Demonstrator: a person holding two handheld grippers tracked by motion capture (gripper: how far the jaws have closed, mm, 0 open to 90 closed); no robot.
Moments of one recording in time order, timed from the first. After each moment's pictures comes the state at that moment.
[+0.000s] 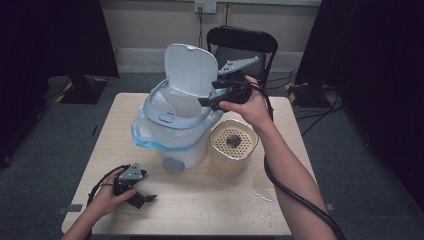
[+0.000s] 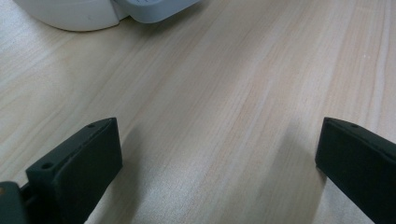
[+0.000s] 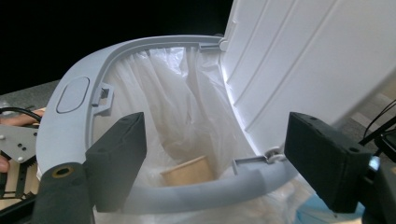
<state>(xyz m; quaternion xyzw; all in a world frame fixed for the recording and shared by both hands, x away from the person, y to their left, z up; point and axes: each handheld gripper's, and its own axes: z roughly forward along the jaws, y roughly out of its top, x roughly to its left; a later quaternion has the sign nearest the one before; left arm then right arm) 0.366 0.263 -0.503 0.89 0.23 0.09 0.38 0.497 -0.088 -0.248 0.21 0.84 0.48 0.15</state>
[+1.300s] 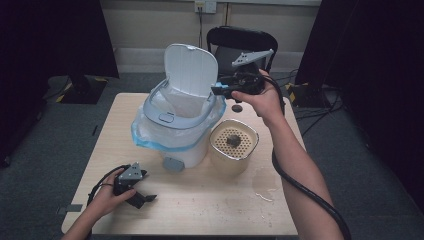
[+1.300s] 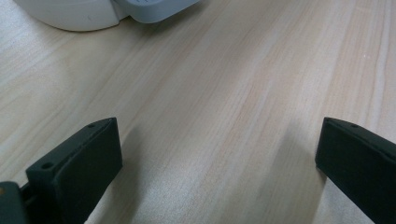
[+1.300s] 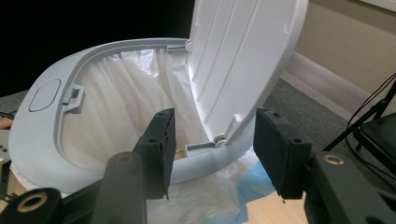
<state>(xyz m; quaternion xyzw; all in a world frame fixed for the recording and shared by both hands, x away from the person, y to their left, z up) 0.367 0.263 -0.503 0.89 0.23 0.09 0.38 0.511 -0.117 -0.235 0.23 0.83 0.48 0.16</state>
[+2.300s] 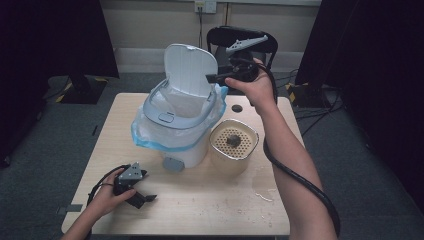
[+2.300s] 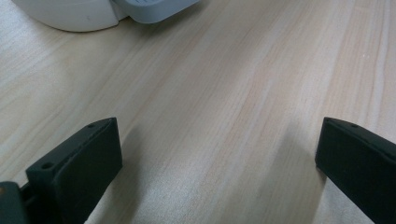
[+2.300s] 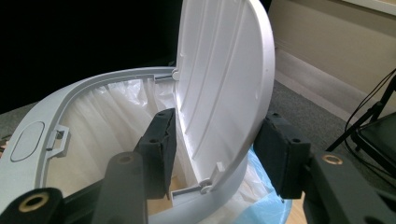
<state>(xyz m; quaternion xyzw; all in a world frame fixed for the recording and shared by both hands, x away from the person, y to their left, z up) 0.367 0.264 -0.502 0.89 0.23 0.09 0.37 0.532 -0.100 -0.217 0.25 0.82 0.49 0.16</state>
